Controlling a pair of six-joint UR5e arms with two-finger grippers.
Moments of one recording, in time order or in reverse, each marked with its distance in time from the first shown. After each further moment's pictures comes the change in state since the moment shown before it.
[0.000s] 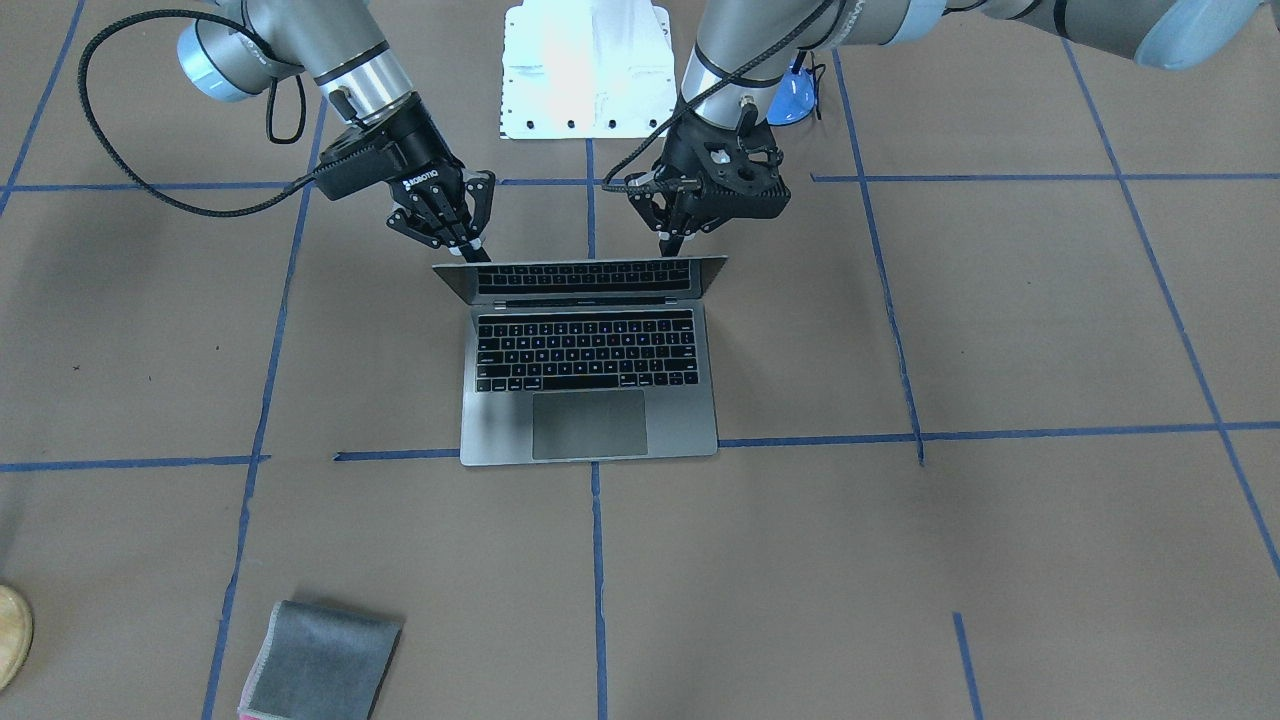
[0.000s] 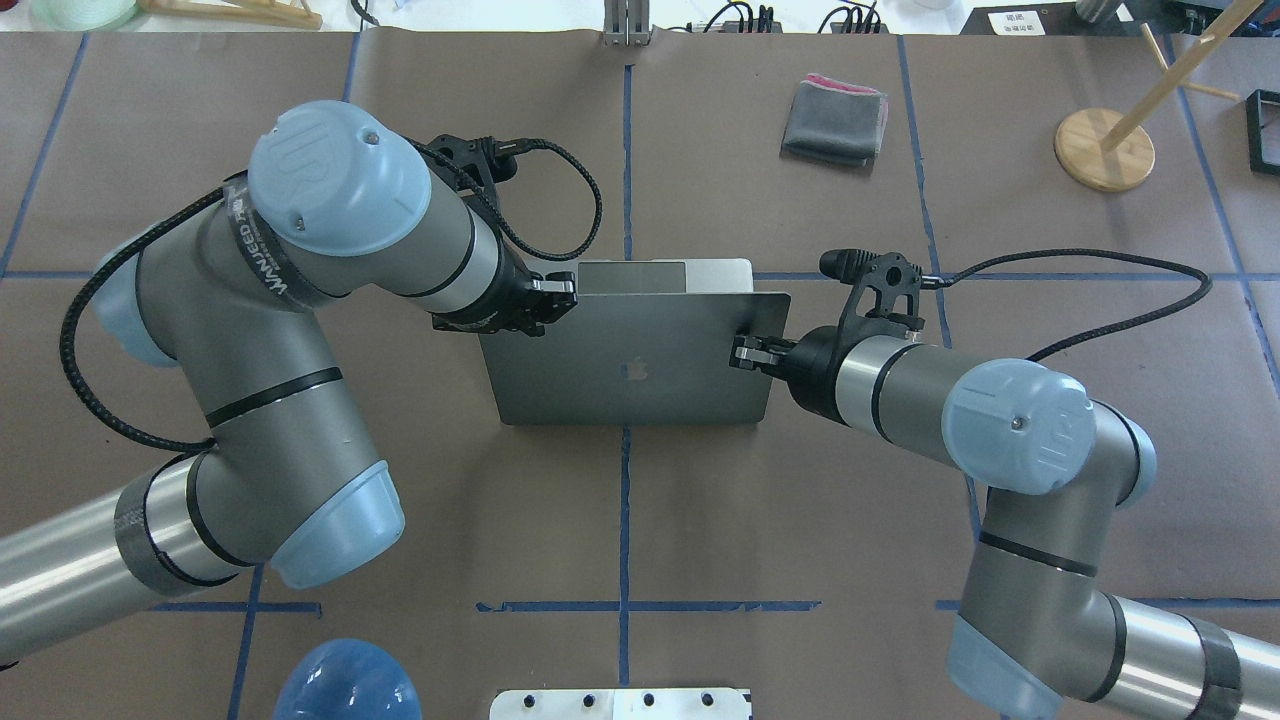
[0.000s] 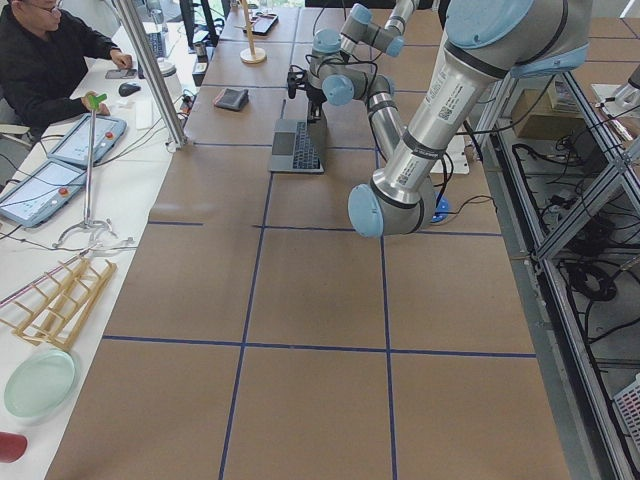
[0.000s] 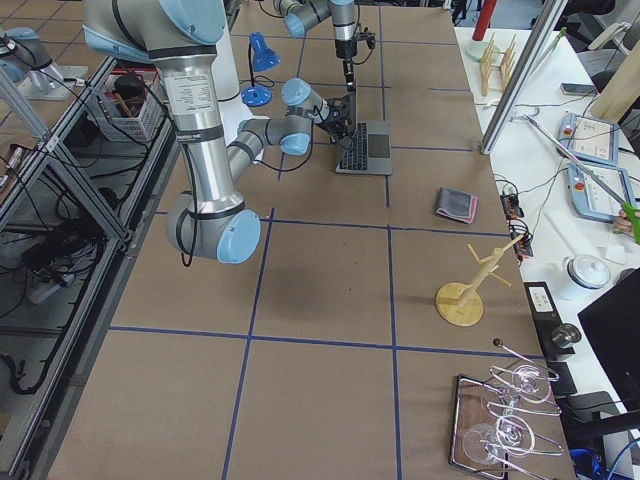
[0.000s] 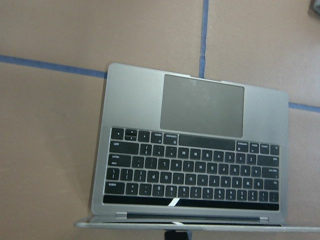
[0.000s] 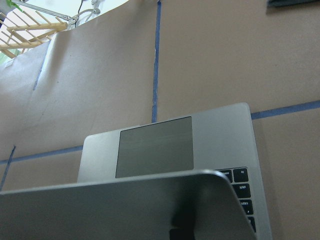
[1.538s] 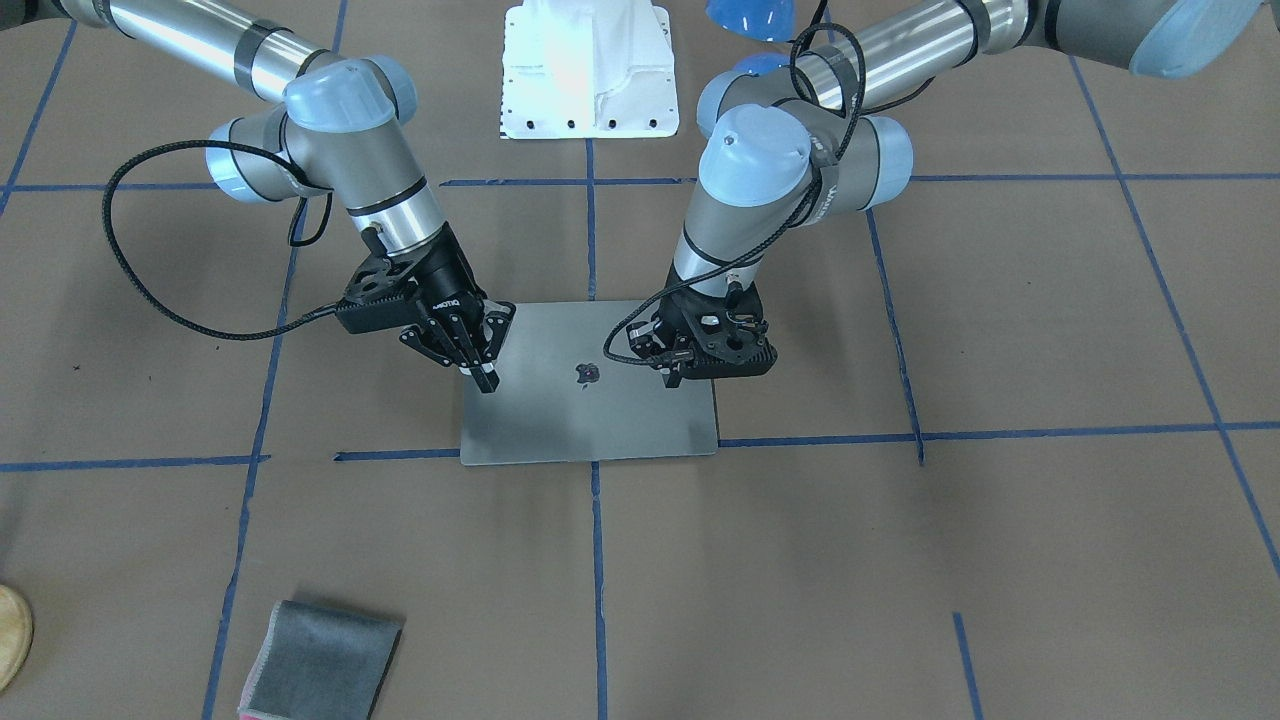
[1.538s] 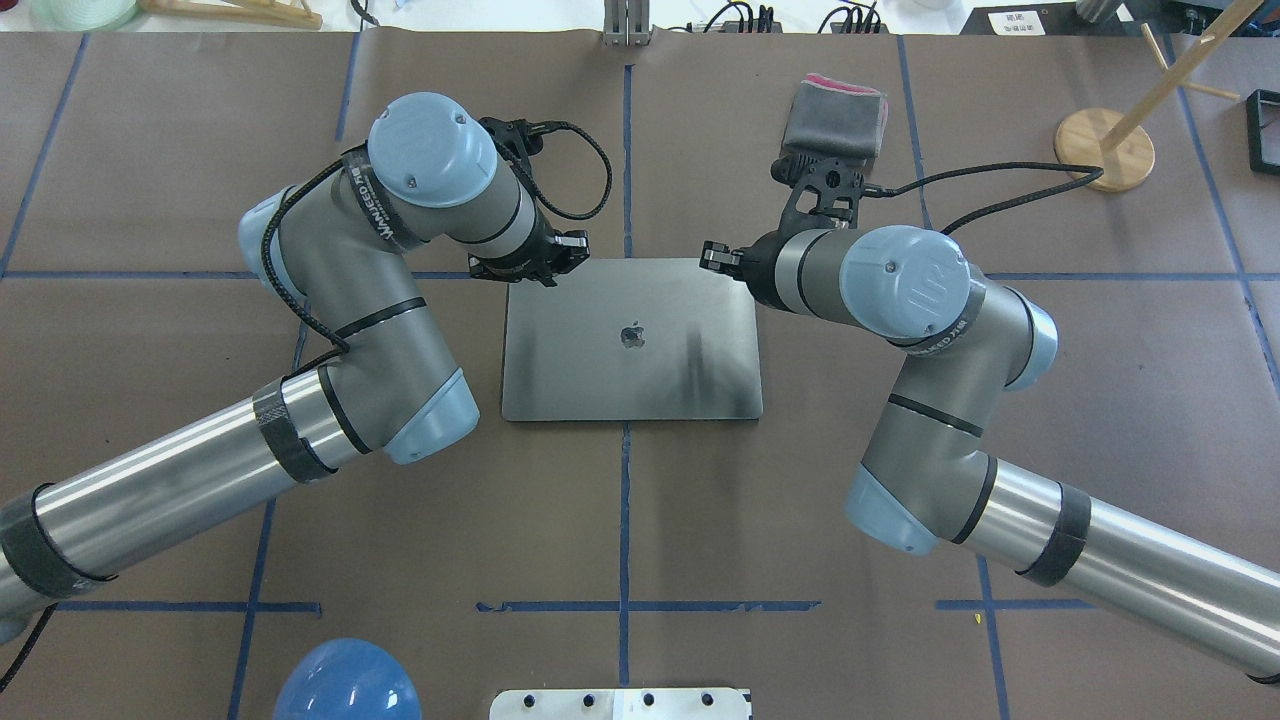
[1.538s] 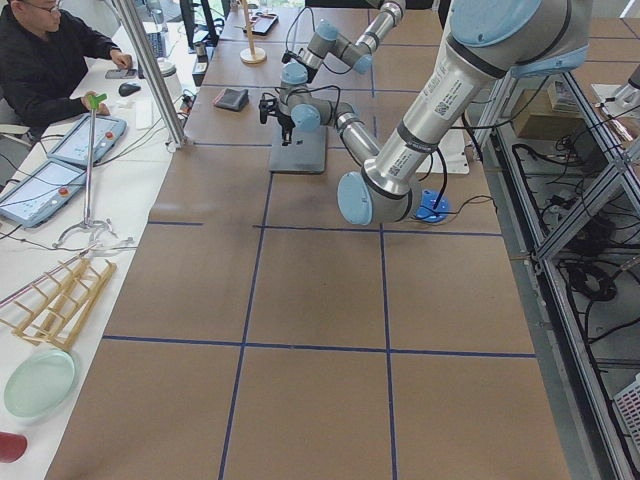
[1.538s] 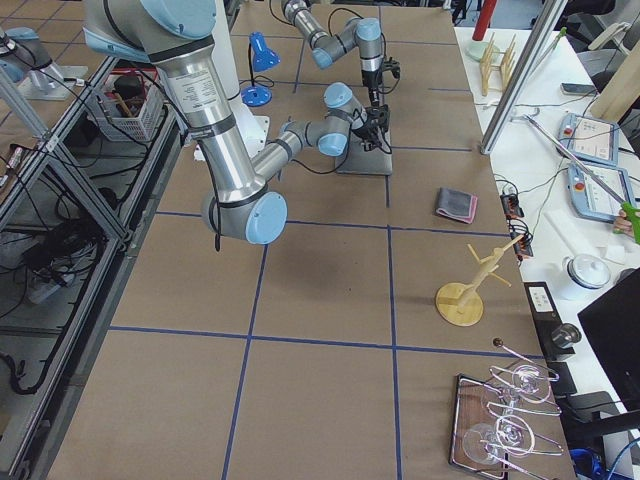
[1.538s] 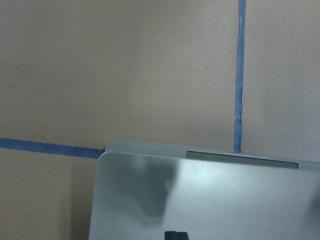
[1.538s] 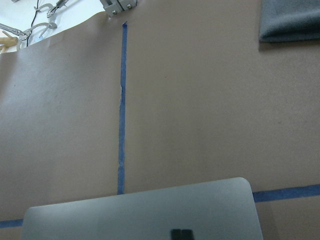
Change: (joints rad) left arm -0.049 -0.102 0.426 -0.280 0.000 0.039; right arm 0.142 0.206 -0.317 -0.006 0.114 -0.018
